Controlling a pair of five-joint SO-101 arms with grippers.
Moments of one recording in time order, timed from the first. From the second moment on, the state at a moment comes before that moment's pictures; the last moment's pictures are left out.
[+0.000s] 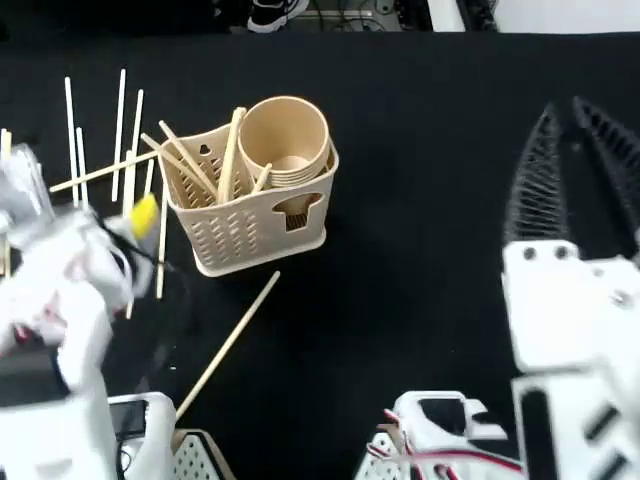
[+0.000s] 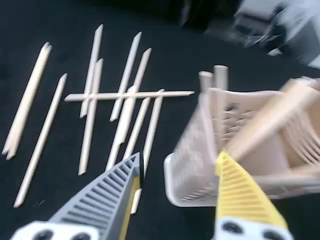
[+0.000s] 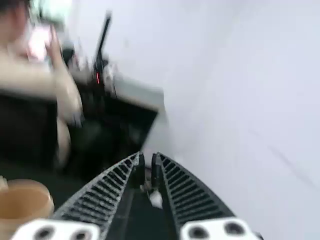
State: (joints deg) left arm -13.4 -60.7 29.5 77.6 10.9; right arm 0.5 -31.6 -59.6 99.5 22.0
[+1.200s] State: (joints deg) left arm -24.9 49.9 -58.7 89.6 -8.1; right arm 7.6 -71.3 71.8 64.2 28.6
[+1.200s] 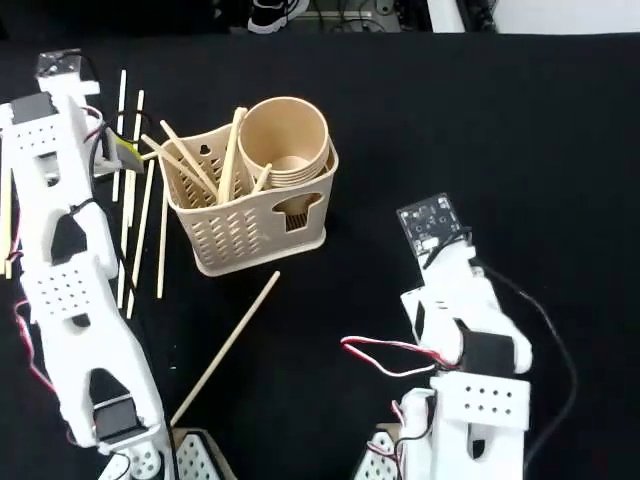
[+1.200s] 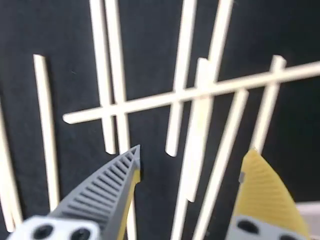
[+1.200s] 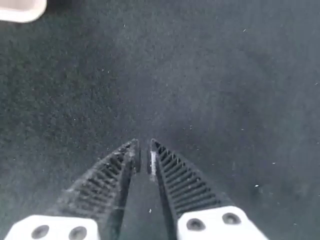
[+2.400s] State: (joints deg) left arm -44.8 69.8 -75.1 83.3 -17.7; right arm 7.6 -66.2 83.3 51.3 25.9
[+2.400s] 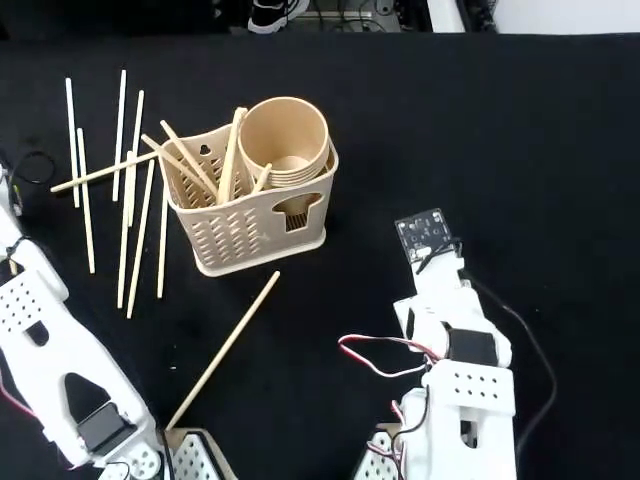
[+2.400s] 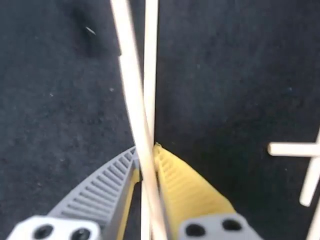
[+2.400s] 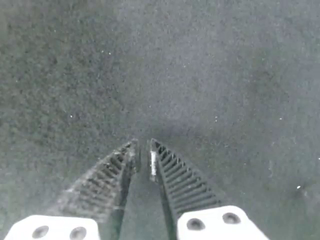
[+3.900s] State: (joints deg) left arm -11.2 -41.0 -0.2 55.3 13.4; right arm 7.6 -66.2 86.5 45.7 25.9
